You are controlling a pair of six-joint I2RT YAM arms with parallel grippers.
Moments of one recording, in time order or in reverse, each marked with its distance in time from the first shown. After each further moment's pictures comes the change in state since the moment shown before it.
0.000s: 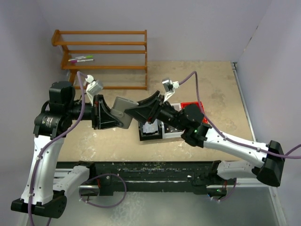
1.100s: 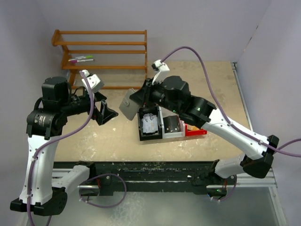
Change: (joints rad) left arm 0.003 0.059 0.167 -0.117 -0.475 0.337; right arm -0.088 0.153 0.554 -0.963 0.187 -0.168
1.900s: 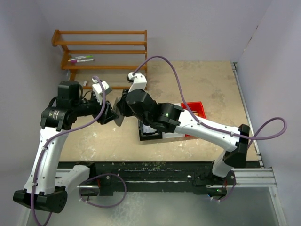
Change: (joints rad) left arm 0.000 0.006 -0.212 0.066 -0.033 0.068; right arm 0.240 0.271 0.200 -0.133 0.462 0.063
